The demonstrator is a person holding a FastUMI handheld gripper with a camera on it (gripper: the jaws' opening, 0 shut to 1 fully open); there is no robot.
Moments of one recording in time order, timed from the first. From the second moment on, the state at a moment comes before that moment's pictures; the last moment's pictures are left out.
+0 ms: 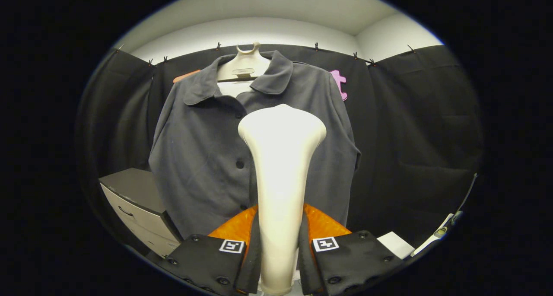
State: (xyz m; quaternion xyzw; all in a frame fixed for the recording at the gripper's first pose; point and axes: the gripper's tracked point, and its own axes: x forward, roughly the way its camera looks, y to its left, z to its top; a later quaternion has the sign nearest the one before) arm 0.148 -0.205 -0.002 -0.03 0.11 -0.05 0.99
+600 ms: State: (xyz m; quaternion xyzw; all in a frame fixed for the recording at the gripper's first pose) arm 0.205 -0.237 0.018 -0.02 0.10 -0.07 0.99
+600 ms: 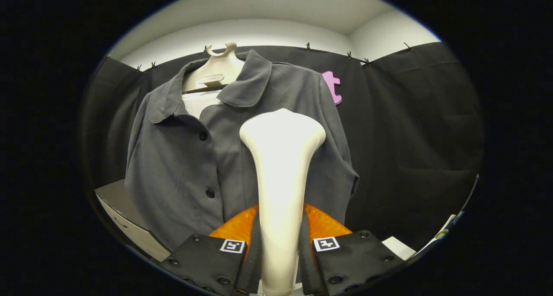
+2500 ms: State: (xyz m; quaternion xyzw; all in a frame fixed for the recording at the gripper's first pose) arm 0.138 -0.258 -0.192 -0.01 0.24 -0.10 0.97
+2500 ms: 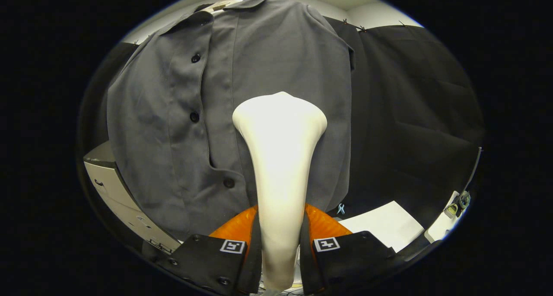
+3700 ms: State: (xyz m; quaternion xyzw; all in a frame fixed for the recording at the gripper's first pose) arm 0.079 -0.220 -0.140 0.00 0.20 -0.11 0.97
